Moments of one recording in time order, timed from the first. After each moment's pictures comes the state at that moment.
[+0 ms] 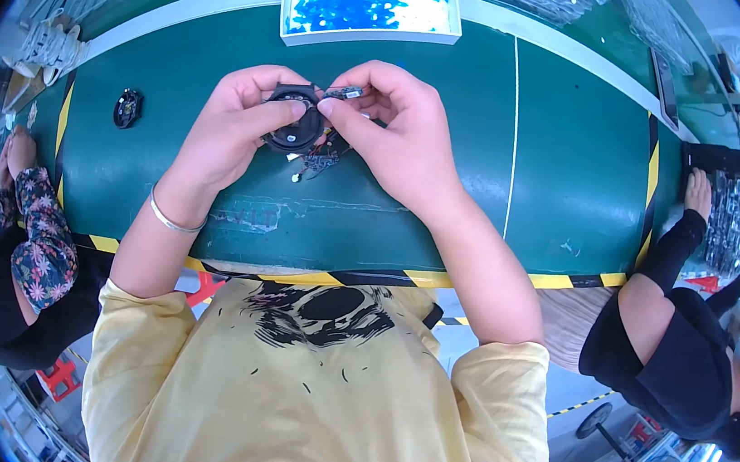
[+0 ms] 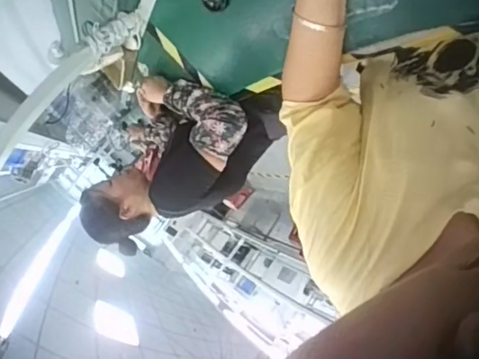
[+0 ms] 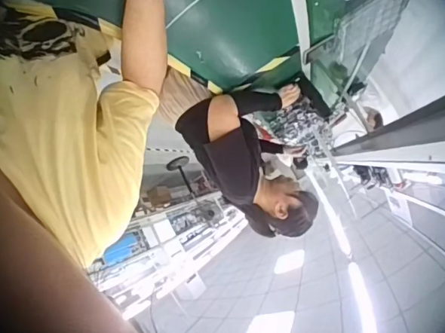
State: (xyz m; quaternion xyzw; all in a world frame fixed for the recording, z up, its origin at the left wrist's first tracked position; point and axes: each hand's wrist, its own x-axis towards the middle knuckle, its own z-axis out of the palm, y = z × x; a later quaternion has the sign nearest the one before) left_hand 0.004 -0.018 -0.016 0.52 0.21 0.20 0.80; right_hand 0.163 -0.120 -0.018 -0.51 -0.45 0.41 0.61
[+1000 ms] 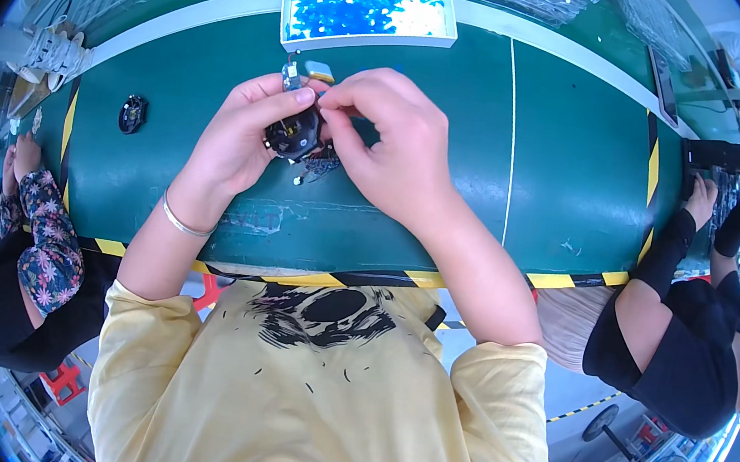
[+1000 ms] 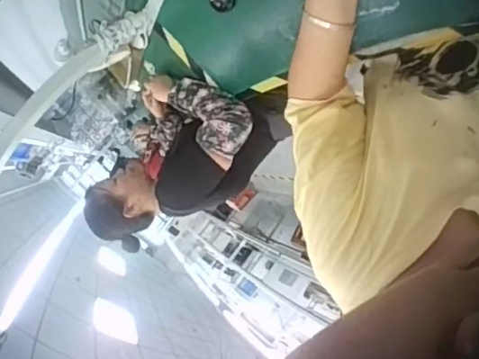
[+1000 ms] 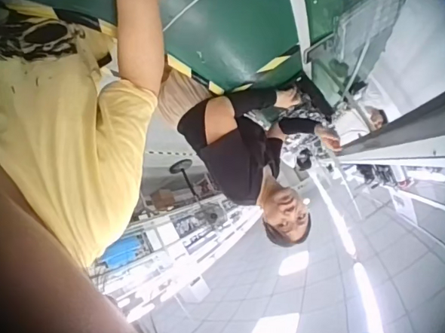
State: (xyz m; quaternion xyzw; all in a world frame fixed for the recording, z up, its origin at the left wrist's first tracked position) left_hand 0.010 -0.021 -0.018 0.44 0.24 0.20 0.85; right_hand 0.157 -0.121 -0.007 -0.57 -0.63 0.03 0.52
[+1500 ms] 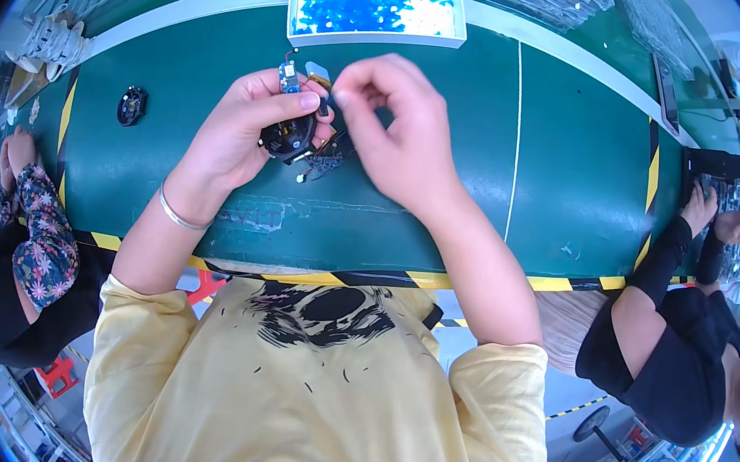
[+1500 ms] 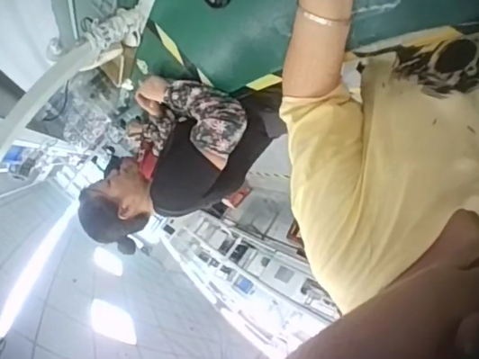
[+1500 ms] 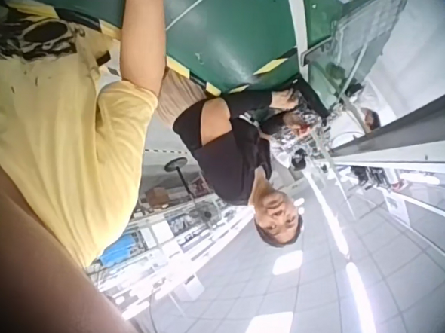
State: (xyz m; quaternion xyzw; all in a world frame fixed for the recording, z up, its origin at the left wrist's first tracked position) left_hand 0.006 -0.016 -0.022 0.42 0.23 0.20 0.86; right_hand 0.165 -0.112 -0.024 -0.55 -0.57 0.21 0.58
